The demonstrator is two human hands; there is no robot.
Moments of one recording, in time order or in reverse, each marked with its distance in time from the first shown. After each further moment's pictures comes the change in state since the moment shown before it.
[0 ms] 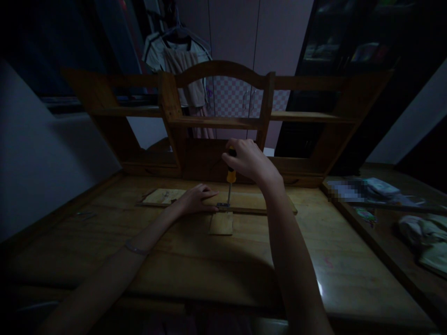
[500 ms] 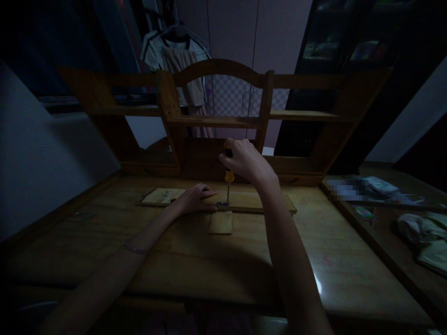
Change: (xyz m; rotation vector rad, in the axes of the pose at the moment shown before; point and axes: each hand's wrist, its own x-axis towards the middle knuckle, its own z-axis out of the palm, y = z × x) left_hand 0.000 0.001 -0.001 0.030 -0.005 0.007; right_hand 0.001 0.000 0.008 -0.048 -0.012 0.015
